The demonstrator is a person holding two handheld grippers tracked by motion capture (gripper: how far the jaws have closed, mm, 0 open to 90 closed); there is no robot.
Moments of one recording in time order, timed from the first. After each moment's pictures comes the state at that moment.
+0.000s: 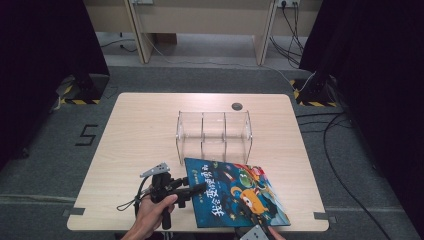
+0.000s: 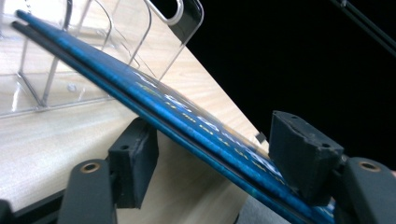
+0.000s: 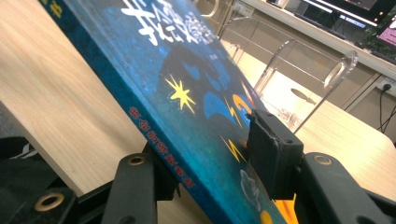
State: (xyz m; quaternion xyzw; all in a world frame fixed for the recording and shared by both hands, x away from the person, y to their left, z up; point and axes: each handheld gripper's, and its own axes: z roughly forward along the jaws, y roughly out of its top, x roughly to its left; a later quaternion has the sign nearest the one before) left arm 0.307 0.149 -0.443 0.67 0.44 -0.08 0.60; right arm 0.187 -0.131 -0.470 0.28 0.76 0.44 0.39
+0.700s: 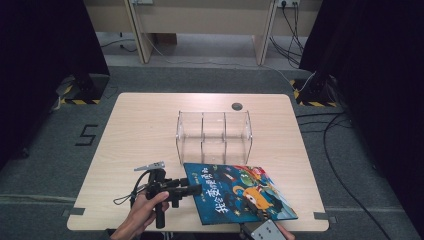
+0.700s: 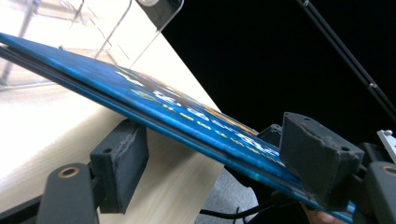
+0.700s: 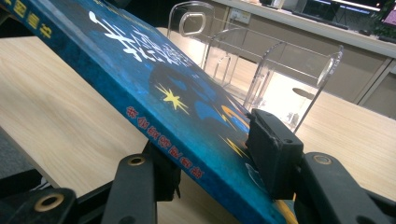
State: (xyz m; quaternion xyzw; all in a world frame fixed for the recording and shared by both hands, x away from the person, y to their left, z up) left arm 0.318 0.167 -0.446 0.66 0.42 -0.15 0.61; right arm 0.192 -0.146 -0.458 0.32 0.73 0.49 0.35
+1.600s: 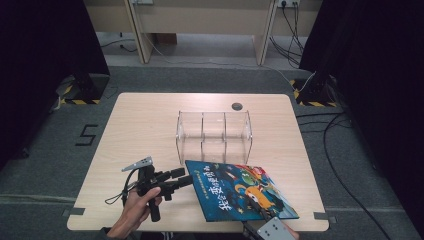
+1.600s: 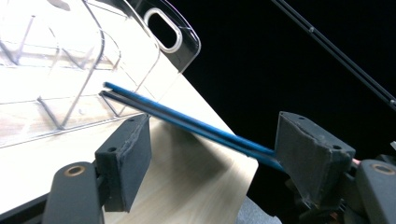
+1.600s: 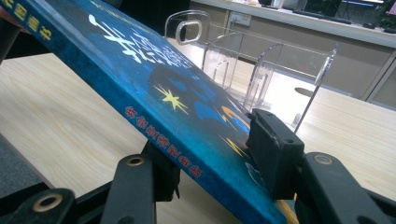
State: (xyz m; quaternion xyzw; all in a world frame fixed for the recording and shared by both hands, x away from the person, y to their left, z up) left arm 0.322 0.189 -0.444 0.64 0.42 -0.07 0.64; right arm 0.196 -0.156 -0.453 0.33 0.72 0.51 0.33
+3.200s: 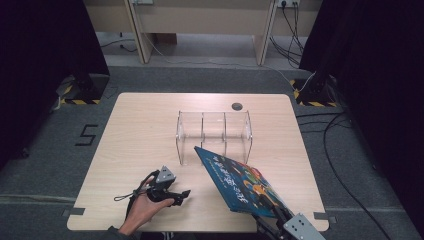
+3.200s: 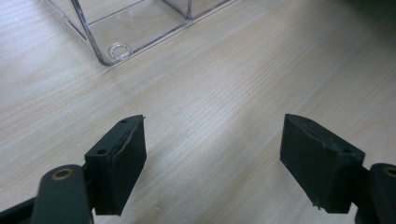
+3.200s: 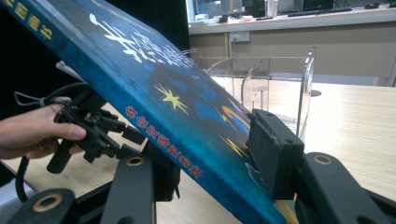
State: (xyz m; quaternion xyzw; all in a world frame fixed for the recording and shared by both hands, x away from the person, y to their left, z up) left arm 0.336 0.171 -0.509 0.83 0.39 0.13 0.38; right arm 0.197 -0.186 -0.438 0.39 0.65 0.60 0.26
